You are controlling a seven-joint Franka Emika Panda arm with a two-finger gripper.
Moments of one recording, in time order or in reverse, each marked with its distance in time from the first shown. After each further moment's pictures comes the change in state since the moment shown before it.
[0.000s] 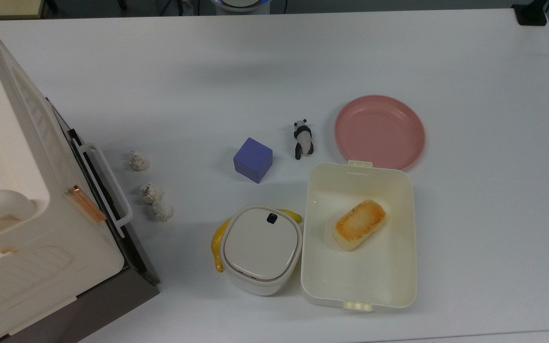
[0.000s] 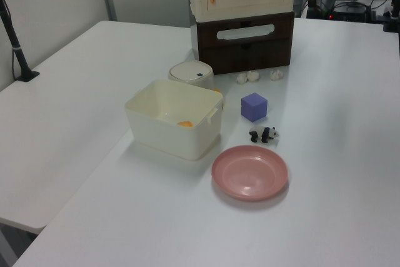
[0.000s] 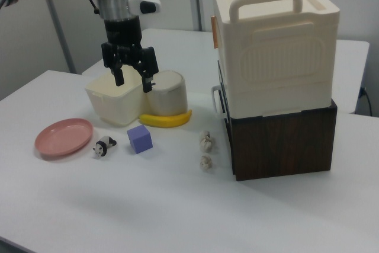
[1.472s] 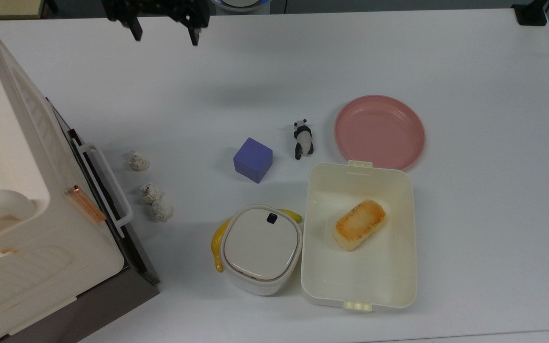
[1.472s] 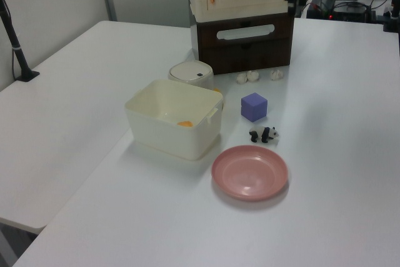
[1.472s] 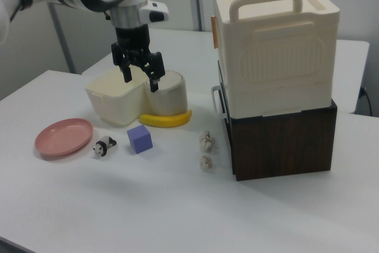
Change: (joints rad) arm 0.000 0.067 0.000 -0.002 0.119 0.157 0.014
